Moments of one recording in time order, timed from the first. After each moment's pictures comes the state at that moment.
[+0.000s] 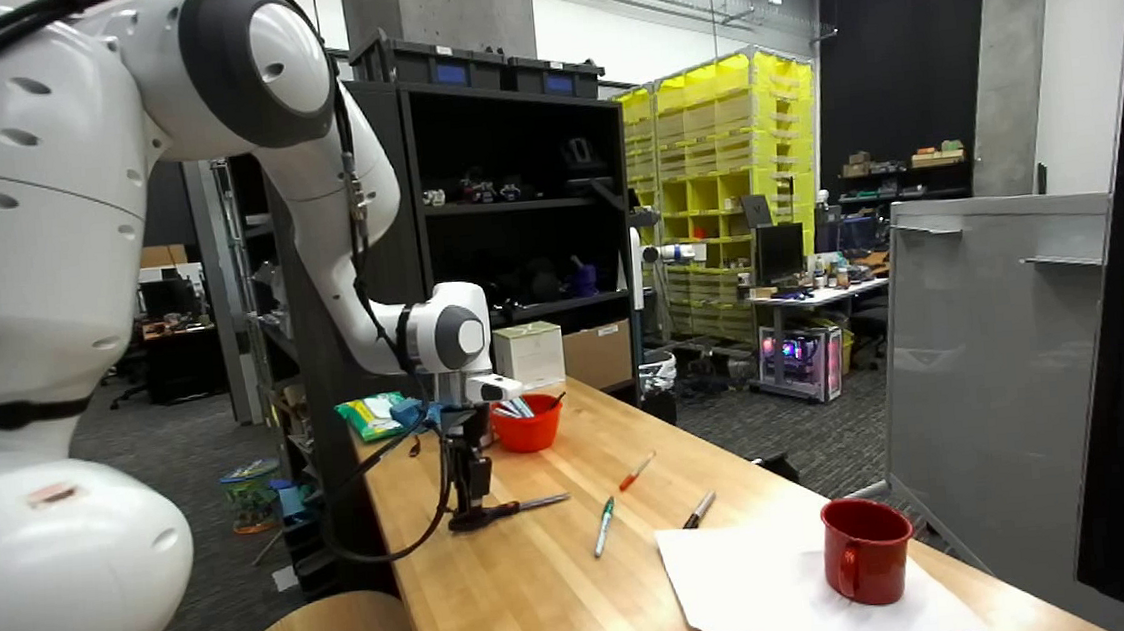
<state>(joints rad) 0.19 0.30 0.06 -2.21 -0.09 2.33 0.78</state>
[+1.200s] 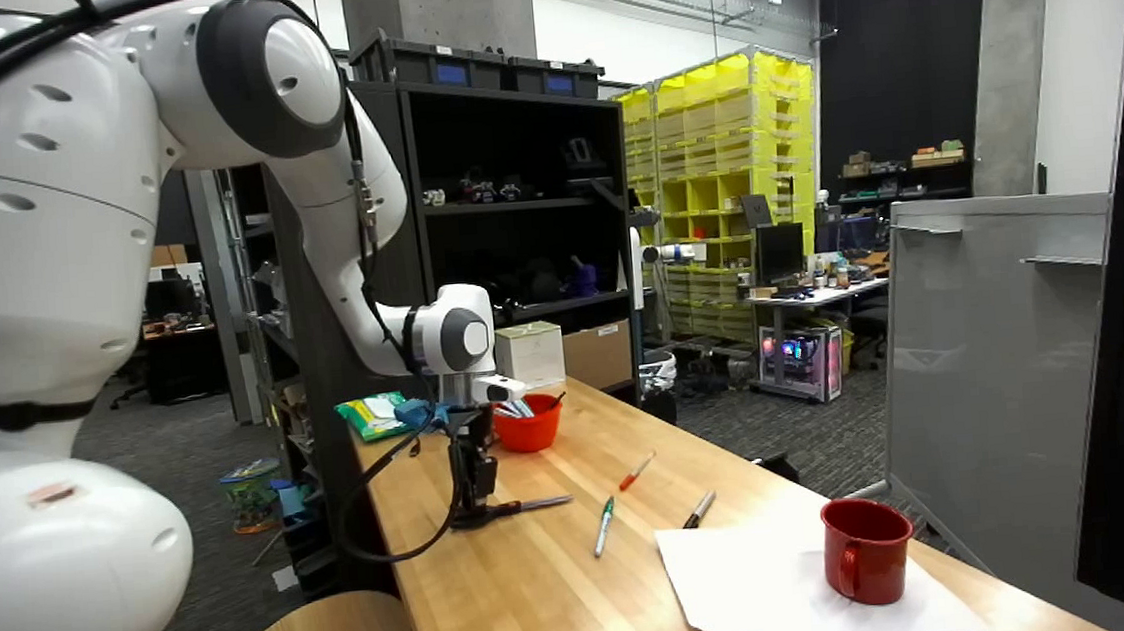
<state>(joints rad) 0.19 0.33 0.05 -2.16 -0.08 2.33 0.74</state>
